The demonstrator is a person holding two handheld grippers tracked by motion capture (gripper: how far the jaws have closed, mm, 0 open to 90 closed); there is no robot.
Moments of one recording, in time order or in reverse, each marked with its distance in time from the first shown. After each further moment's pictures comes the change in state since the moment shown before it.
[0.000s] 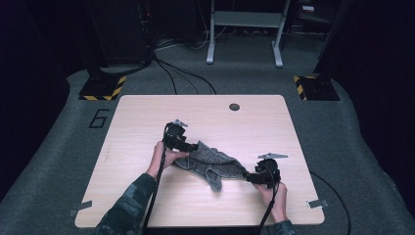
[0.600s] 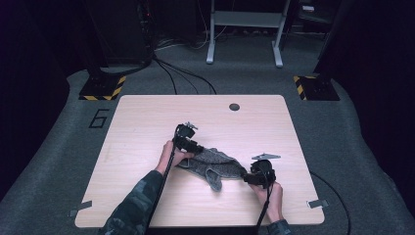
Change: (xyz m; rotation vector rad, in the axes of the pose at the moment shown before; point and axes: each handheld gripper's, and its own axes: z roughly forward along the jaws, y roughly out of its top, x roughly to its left) left arm -0.011 0.000 0.034 0.132 -0.014 0.108; right arm 0.012 0.000 0.010 0.022 -0.057 -0.052
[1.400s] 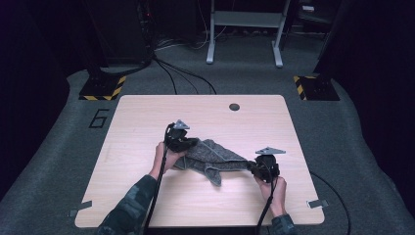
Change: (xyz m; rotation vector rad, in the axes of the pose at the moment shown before) left arm -0.006 -0.015 -0.051 -0.259 0.026 0.003; right arm -0.006 0.019 -0.019 -0.075 0.007 -0.046
